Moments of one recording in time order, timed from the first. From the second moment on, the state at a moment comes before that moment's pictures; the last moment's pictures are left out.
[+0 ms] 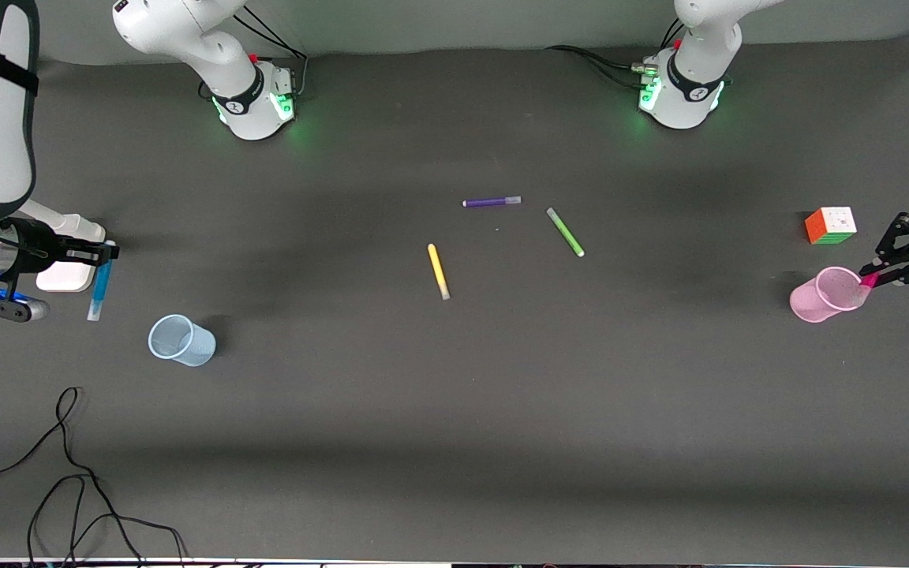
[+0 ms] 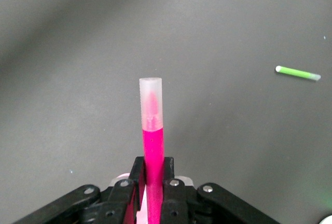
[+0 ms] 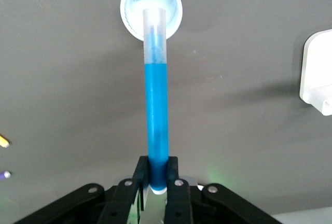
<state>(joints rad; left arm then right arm) 0.42 0.11 -0.10 -1.84 -0.33 1.85 1.33 0.59 0.27 -0.83 -1.66 0.19 1.43 -0.02</state>
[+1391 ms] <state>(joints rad) 0.77 0.53 -0.10 -1.89 -0.75 1.80 2.34 0.18 0.75 -0.54 -1.33 0.40 1.21 -0.26</state>
